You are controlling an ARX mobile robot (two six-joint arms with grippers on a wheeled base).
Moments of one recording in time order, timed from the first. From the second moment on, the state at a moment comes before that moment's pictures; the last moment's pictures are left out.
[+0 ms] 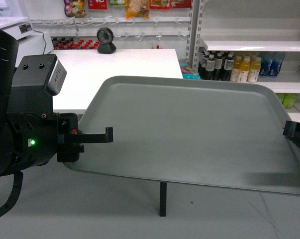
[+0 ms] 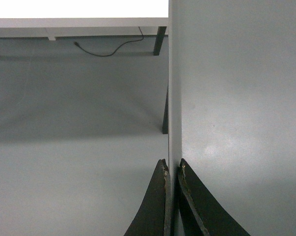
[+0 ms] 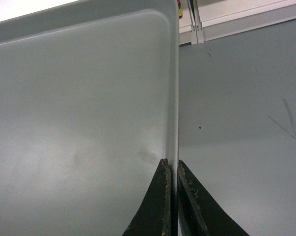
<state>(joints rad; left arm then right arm) -0.34 1.67 0.65 0.44 -0.22 -0.21 0.07 1.70 0.58 0.62 -0.09 0.30</state>
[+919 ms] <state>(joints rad) -0.33 1.67 0.65 0.43 -0.21 -0.21 0.08 1.71 0.58 0.62 -0.09 0.30</state>
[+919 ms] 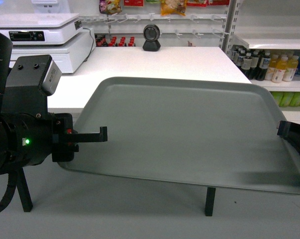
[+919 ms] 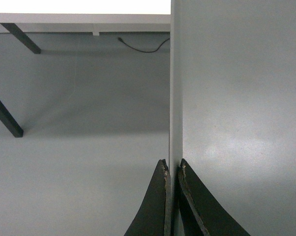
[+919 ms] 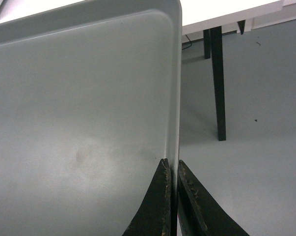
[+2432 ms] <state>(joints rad) -0.34 1.67 0.65 0.43 -0.22 -0.21 0.07 1.71 0.58 0.62 -0.09 0.30</state>
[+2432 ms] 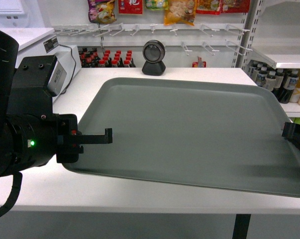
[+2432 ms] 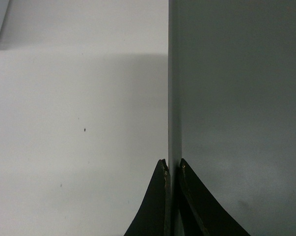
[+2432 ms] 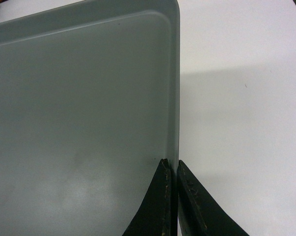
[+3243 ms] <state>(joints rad) -0.34 1.80 0.95 -0.05 -0.29 -0.36 0.09 1.79 0.79 0.31 -0.10 0.14</state>
